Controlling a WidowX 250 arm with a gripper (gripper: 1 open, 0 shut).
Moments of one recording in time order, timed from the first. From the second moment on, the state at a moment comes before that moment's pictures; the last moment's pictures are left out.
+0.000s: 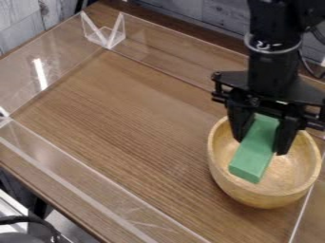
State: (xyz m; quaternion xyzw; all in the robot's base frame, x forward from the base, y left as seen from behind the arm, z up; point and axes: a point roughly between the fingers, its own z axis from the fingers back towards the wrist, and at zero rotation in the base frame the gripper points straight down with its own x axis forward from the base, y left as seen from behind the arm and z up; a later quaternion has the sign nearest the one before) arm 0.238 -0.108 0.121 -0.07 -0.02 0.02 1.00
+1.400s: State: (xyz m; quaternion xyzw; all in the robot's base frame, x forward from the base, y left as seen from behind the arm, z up) arm 0.241 -0.109 0.110 -0.08 -0.02 0.02 1.00
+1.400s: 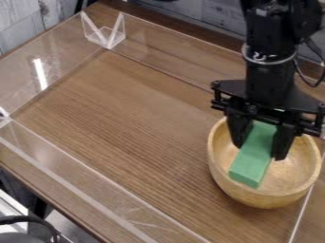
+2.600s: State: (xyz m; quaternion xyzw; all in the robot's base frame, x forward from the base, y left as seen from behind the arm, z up) arm 0.243 -0.107 0.102 -0.08 -0.02 0.02 1.00
